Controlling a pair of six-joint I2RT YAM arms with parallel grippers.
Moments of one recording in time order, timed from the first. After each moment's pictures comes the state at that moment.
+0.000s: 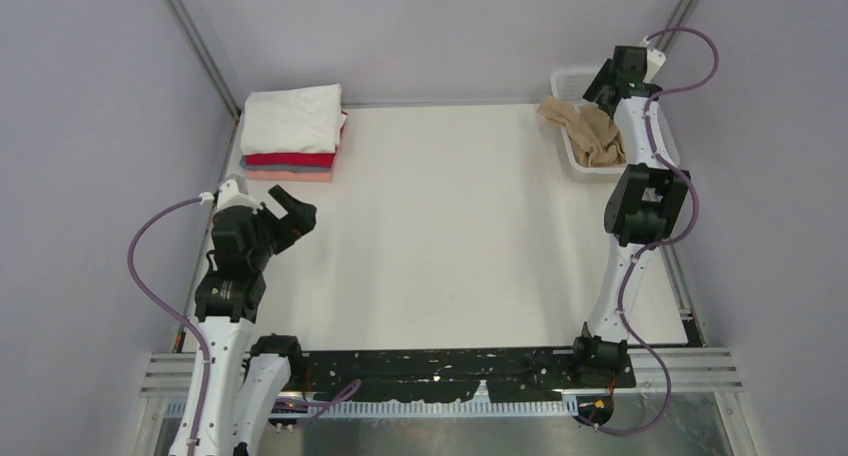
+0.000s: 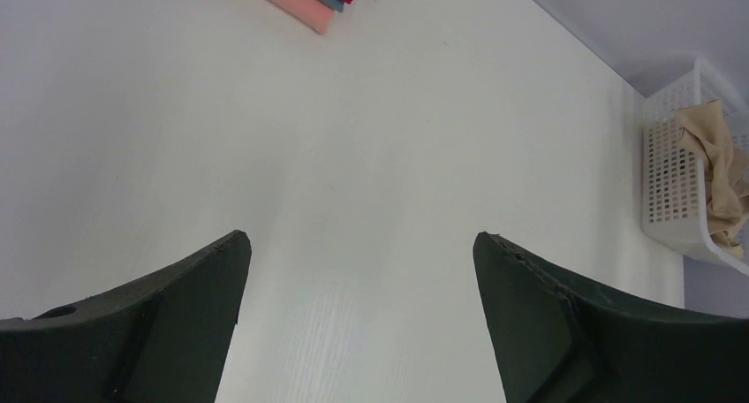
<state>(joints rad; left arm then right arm) -0.01 0.63 0.74 -0.52 0.02 -0.60 -0.15 2.17 2.09 -0.55 0.33 0.39</state>
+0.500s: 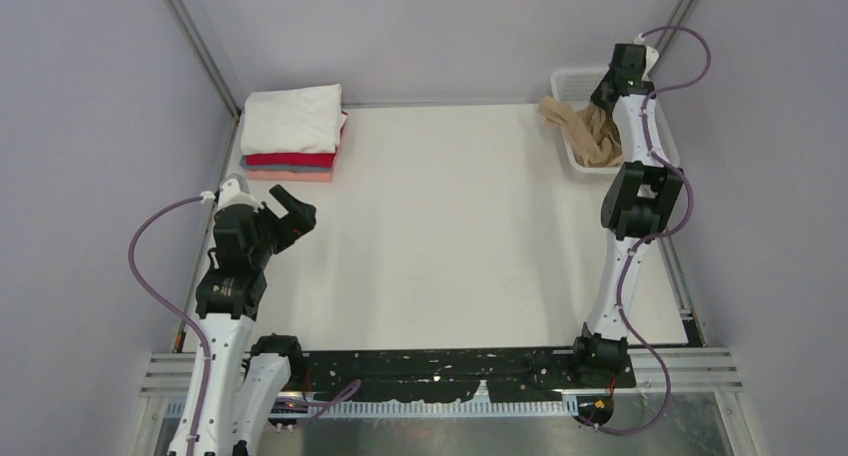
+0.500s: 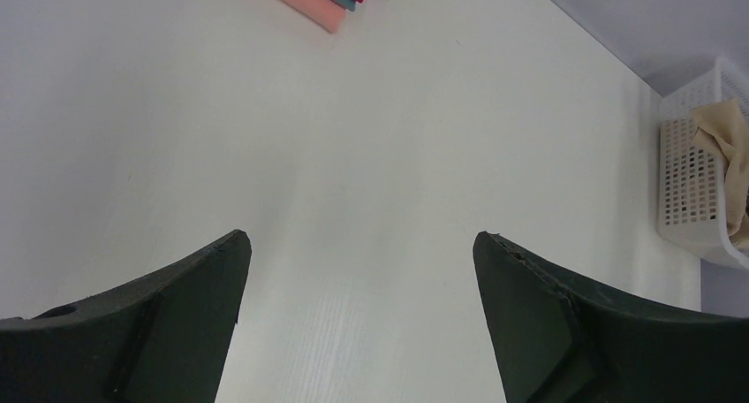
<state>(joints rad) -0.01 0.65 0.74 -0.52 0.00 -0.59 -0.16 2.37 2.26 -0.56 0.22 0.39</state>
